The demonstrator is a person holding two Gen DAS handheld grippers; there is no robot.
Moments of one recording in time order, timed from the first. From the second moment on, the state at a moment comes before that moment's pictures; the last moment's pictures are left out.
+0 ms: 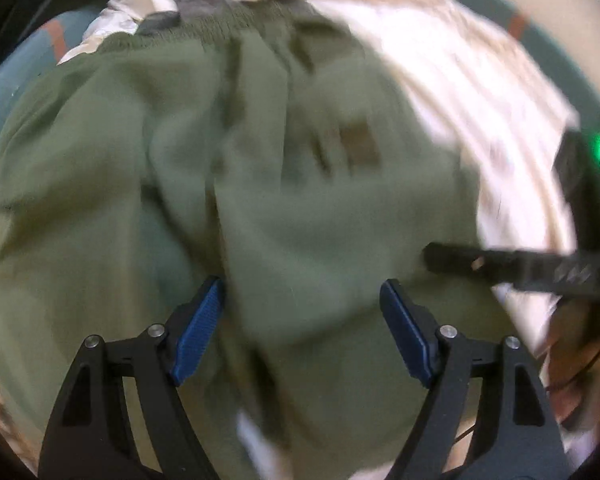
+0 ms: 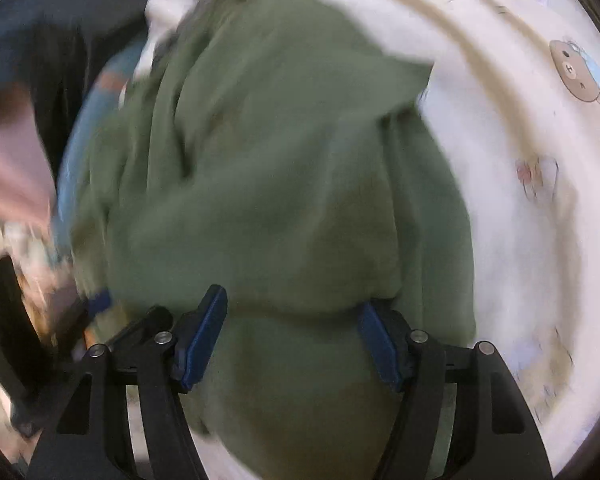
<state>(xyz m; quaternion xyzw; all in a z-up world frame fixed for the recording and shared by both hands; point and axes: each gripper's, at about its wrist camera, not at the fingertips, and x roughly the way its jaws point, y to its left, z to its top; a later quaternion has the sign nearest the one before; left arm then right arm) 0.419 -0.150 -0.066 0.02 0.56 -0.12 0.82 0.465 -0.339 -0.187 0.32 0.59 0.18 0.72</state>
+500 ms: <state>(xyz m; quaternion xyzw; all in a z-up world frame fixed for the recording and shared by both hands) 0.441 -0.109 -0.004 0.05 0.49 -0.07 0.87 0.495 -0.347 -0.099 0.25 0.51 0.20 0.80</state>
